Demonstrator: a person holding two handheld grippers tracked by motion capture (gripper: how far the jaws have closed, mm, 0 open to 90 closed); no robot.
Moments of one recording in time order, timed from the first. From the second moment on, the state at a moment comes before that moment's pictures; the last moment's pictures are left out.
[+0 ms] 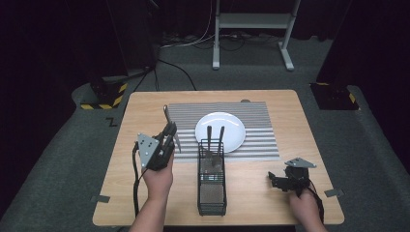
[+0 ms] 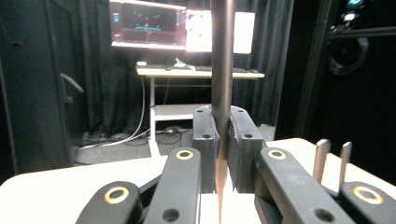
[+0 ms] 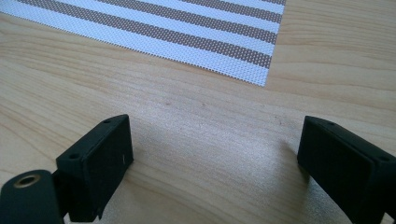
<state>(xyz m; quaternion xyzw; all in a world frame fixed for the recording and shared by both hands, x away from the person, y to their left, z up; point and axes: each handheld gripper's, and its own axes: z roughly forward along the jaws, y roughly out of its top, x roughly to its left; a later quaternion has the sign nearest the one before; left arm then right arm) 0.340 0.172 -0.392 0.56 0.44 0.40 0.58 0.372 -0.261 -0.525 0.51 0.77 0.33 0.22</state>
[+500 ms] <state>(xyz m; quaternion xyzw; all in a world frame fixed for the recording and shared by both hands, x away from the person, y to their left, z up) 0.358 0.170 -0.415 0.56 0.46 0.40 0.56 0.373 -0.261 -0.525 0.50 0.77 0.33 0.22</state>
